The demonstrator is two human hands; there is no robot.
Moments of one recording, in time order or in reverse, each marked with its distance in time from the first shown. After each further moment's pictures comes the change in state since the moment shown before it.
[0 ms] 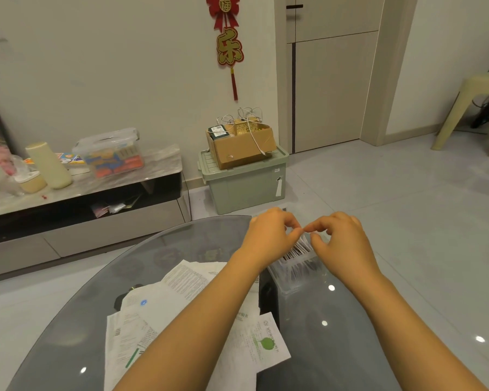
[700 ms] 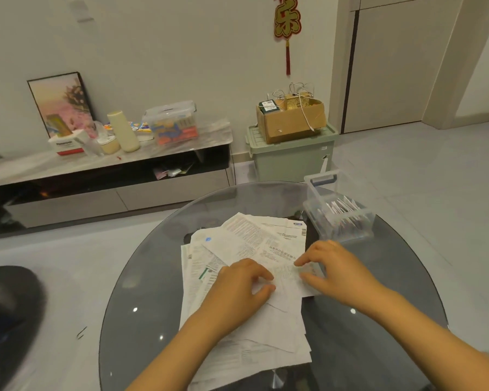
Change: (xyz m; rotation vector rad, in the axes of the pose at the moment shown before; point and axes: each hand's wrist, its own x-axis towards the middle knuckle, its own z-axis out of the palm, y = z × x) left_hand -0.222 -0.046 -0.035 0.029 -0.066 -0.283; right_hand -0.100 -0.031 0.042 -0.019 -0.477 -0.437
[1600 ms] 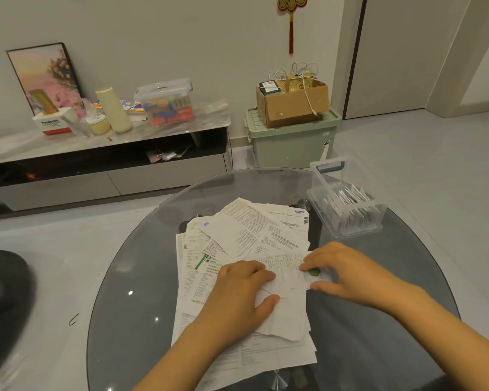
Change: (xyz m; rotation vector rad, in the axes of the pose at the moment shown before) left_hand -0.005 -0.024 0.025 0.217 0.020 0.165; right_hand 0.003 0.016 0.001 -0.131 -0.269 -0.114
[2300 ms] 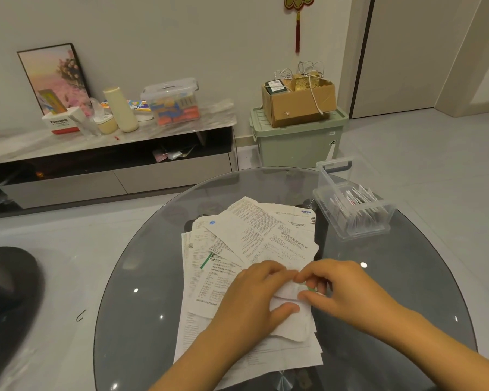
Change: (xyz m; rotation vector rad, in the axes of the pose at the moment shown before) left_hand -0.002 0.012 0.005 -0.156 0.058 0.062; right_hand -0.013 -0.045 0.005 0.334 0.128 0.094
